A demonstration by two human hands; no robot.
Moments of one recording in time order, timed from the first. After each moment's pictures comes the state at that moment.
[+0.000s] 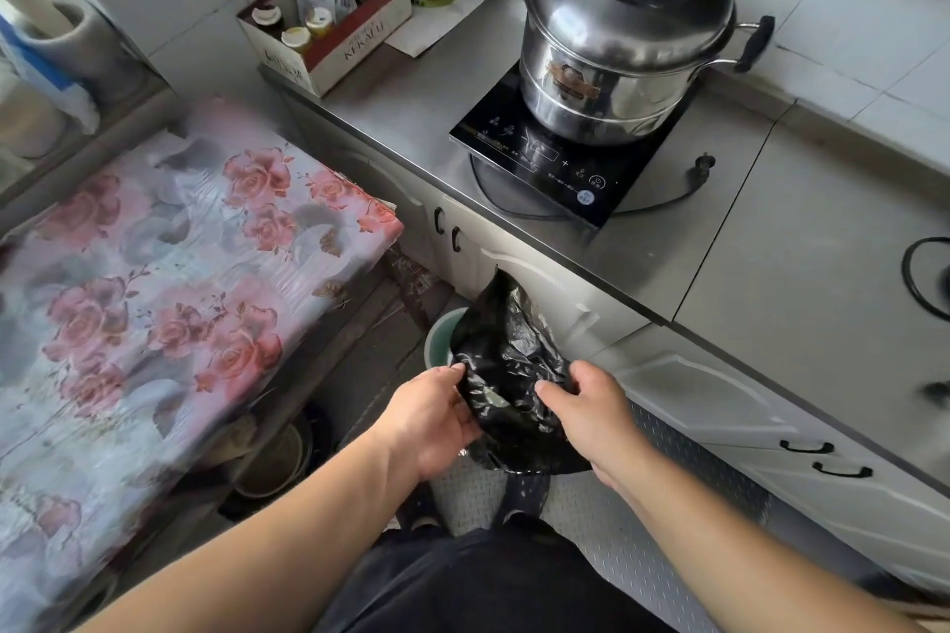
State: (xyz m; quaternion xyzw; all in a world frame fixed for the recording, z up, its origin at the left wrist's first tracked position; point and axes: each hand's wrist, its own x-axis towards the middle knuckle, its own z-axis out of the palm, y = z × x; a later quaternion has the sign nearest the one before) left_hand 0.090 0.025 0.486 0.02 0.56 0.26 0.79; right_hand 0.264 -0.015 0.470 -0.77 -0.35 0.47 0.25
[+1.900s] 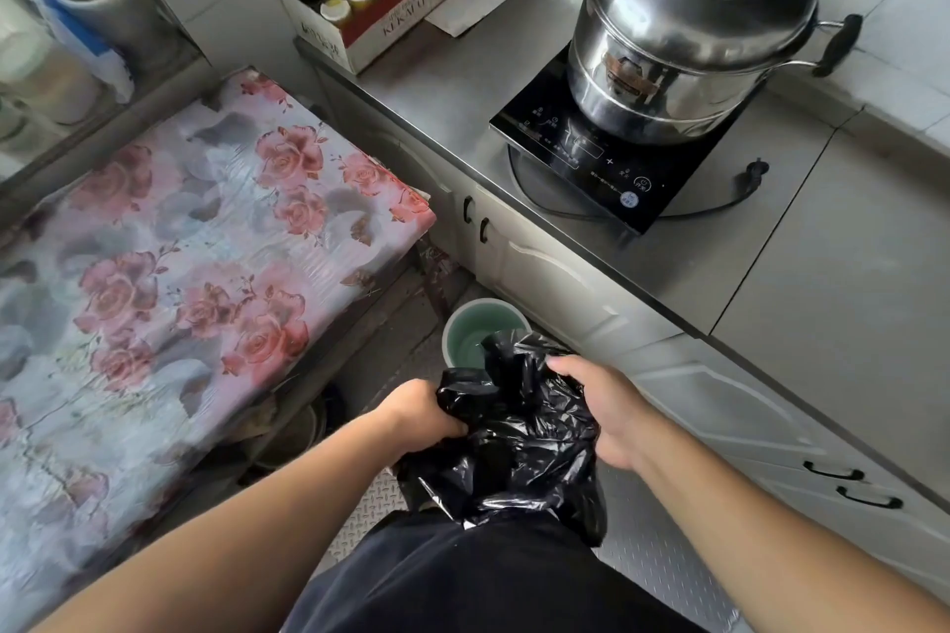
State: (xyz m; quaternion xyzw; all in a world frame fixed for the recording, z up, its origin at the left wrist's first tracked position) left_hand 0.028 0.044 0.438 0.50 0.67 -0.09 0.54; right_hand 0.251 0.026 0.481 -0.63 -0.12 0.73 0.24
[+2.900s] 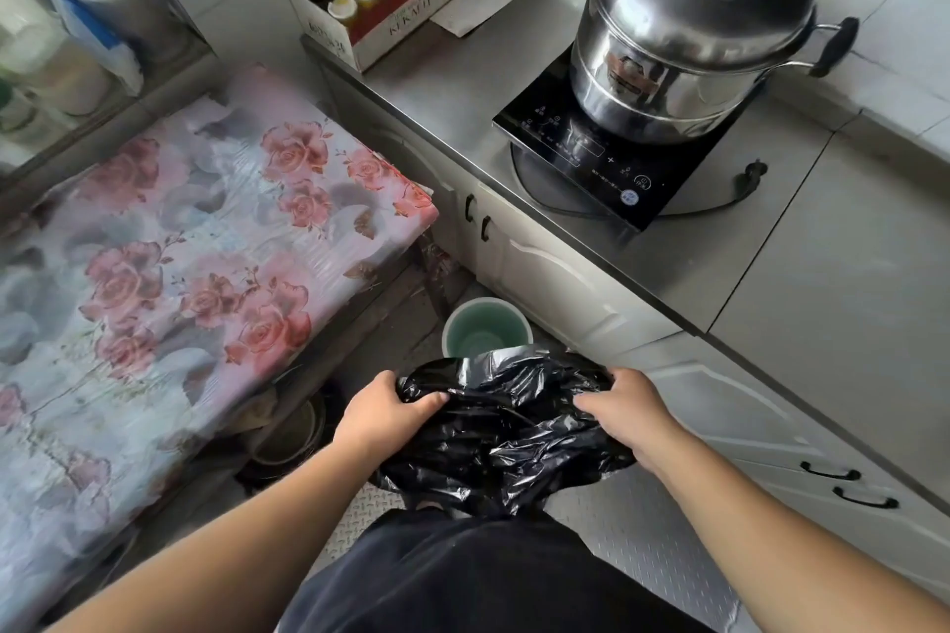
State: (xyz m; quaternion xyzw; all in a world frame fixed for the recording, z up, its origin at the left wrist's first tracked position) left_hand -0.006 0.021 0.414 0.49 0.76 -0.02 0.43; right_hand 0.282 0.008 0.452 -0.80 -0.34 0.48 0.12
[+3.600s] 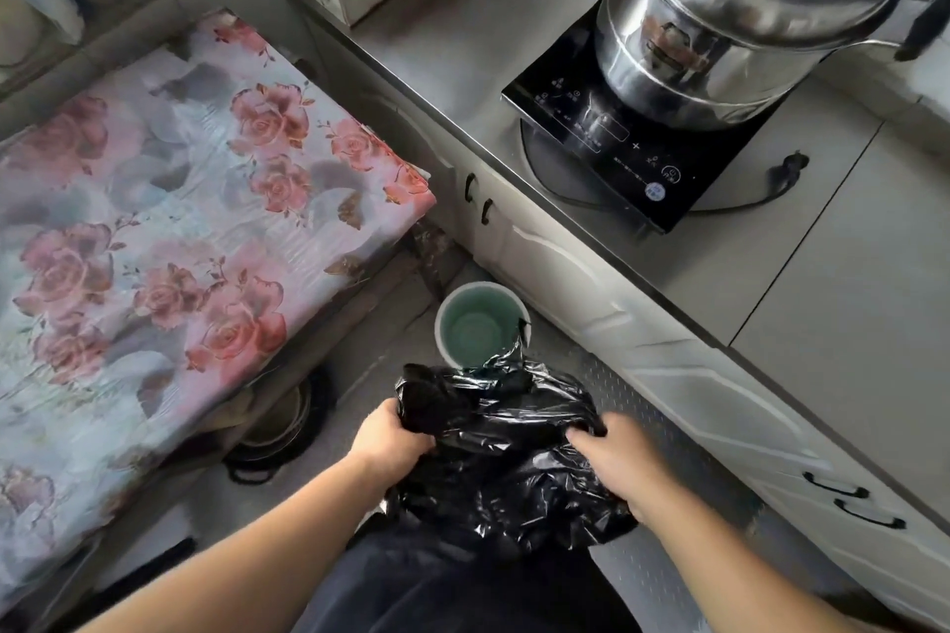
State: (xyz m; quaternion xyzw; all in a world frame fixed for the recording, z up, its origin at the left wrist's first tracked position) left_hand 0.016 0.019 0.375 0.33 0.77 0.01 0.55; right_hand 0.280 0.000 0.402 -0.80 -0.30 0.51 0.02
